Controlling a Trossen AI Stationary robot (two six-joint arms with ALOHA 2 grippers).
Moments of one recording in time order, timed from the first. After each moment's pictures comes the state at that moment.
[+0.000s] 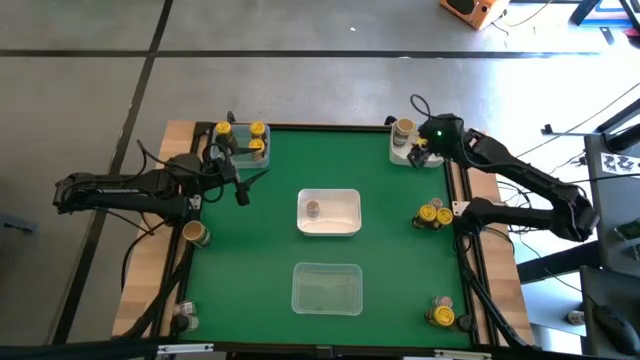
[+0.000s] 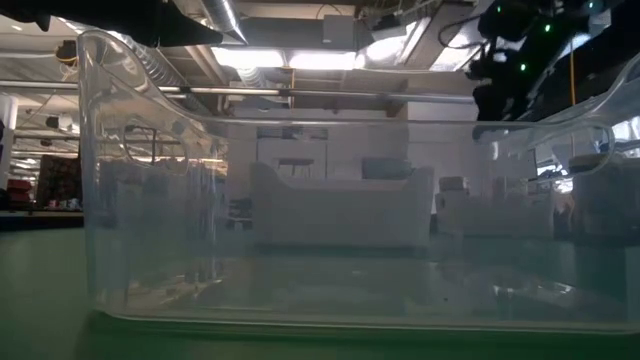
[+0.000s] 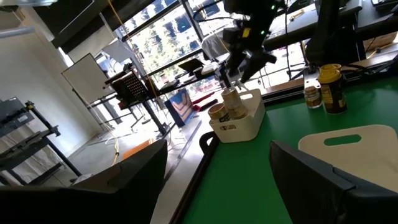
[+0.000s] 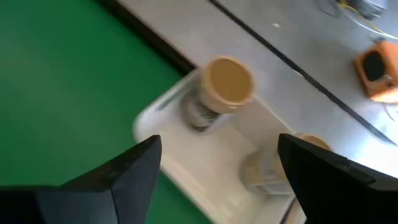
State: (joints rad) left arm 0.12 0.63 0.48 0.12 -0.34 0.45; right arm -0.68 0.96 0.83 -0.67 0.31 -0.05
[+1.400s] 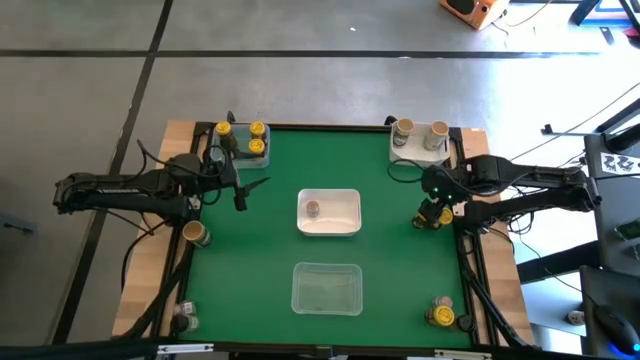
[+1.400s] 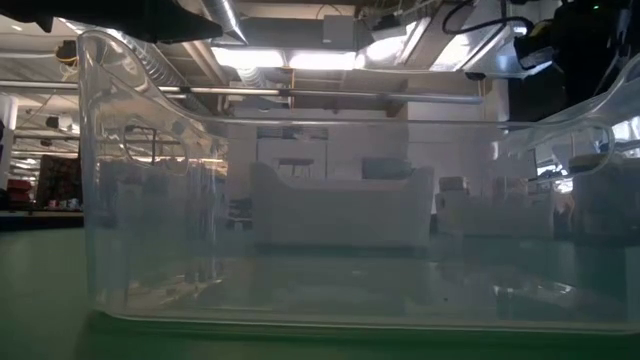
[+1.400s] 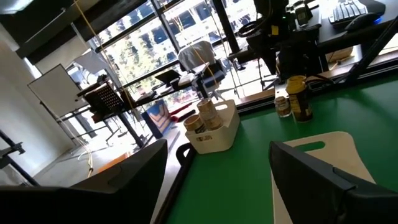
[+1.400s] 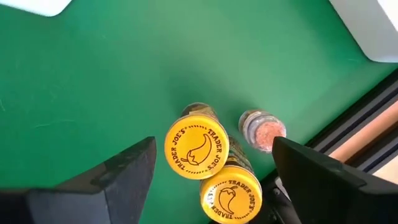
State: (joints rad) left arm 0.12 0.63 0.48 0.12 -0.22 0.44; right arm -0.06 0.96 0.97 -1.36 0.09 0.67
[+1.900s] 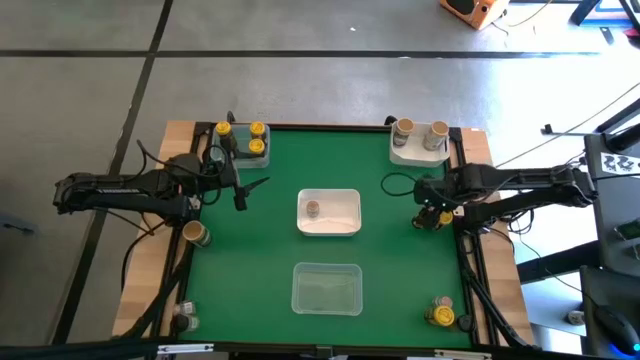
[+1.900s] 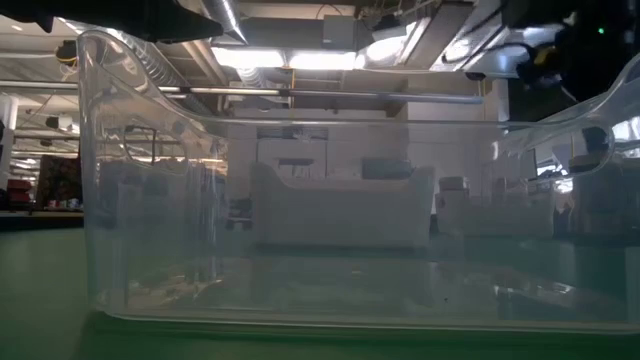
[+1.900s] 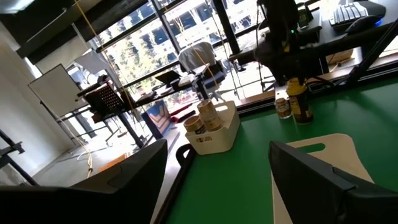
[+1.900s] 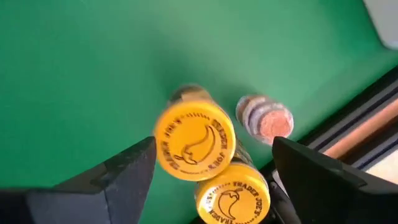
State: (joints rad) left arm 0.12 0.63 0.48 0.12 -0.22 0.43; right arm 0.00 1.02 0.87 -1.33 0.09 0.68
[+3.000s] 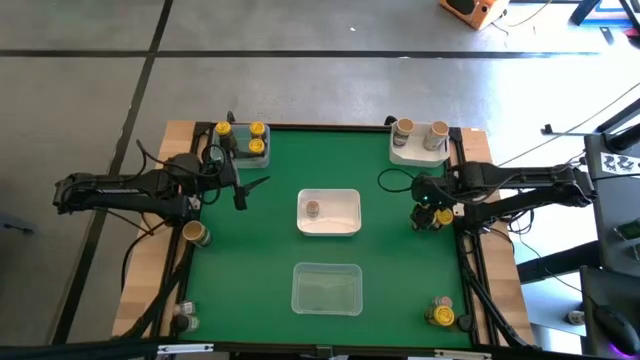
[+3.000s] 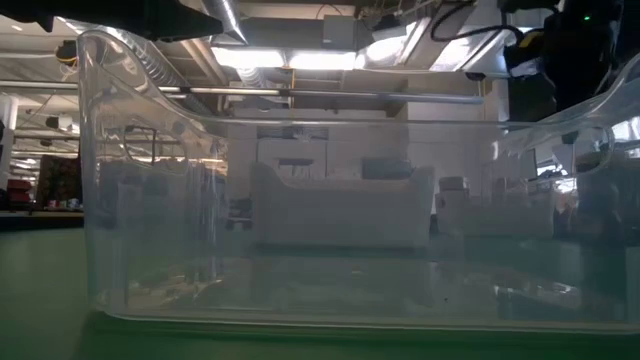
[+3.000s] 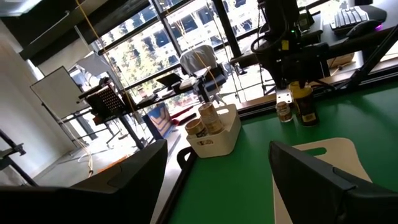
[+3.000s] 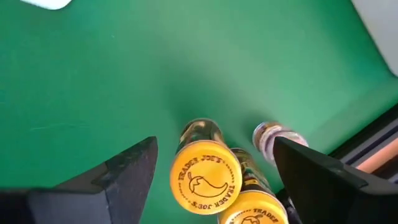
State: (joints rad) left arm 0.12 0.63 0.48 0.14 -0.22 0.43; right arm 0.00 1.03 0.93 -1.27 0.10 0.68
